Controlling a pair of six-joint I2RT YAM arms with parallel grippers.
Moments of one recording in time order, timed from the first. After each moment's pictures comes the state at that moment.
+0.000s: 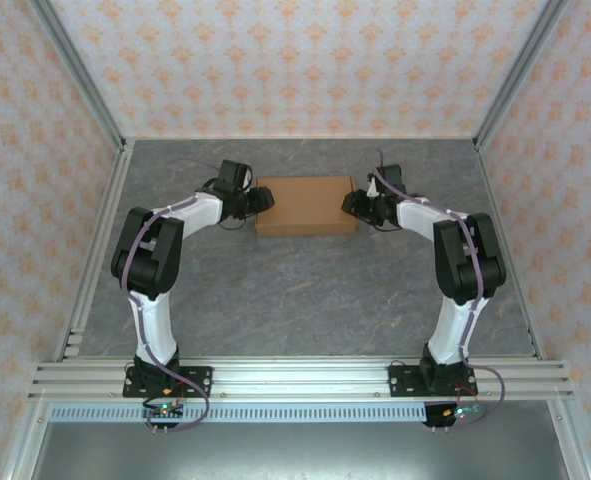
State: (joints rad) left arm -0.25 2.00 1.33 -0.21 0.21 -0.64; right arm 0.23 1.91 1.20 -0.17 -0.32 0.58
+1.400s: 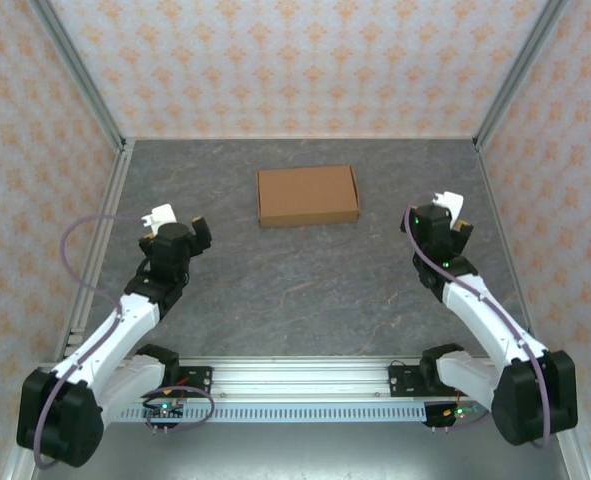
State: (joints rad) left arm -0.23 0.91 0.51 -0.08 -0.52 -0.38; right arm 0.23 1.02 0.60 -0.11 0.60 0.27
